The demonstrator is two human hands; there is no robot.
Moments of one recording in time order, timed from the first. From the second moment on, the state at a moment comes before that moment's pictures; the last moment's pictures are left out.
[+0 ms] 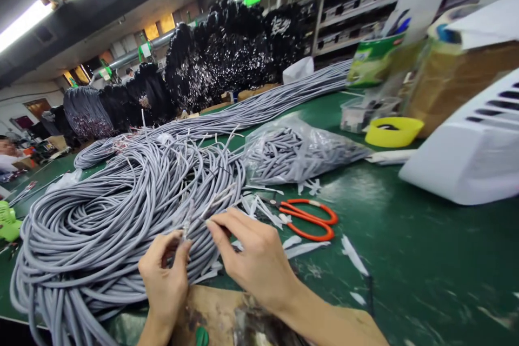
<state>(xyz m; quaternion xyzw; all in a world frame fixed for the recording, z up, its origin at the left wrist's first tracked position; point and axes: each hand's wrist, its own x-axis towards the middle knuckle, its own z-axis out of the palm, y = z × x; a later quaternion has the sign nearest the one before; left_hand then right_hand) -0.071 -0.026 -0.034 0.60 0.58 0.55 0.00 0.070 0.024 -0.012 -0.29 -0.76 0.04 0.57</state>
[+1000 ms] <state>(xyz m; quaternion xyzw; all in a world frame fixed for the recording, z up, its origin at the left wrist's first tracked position) -0.071 -0.022 -0.024 0.59 0.61 0.51 0.14 0.057 -0.003 -0.017 -0.14 -0.82 0.03 0.56</state>
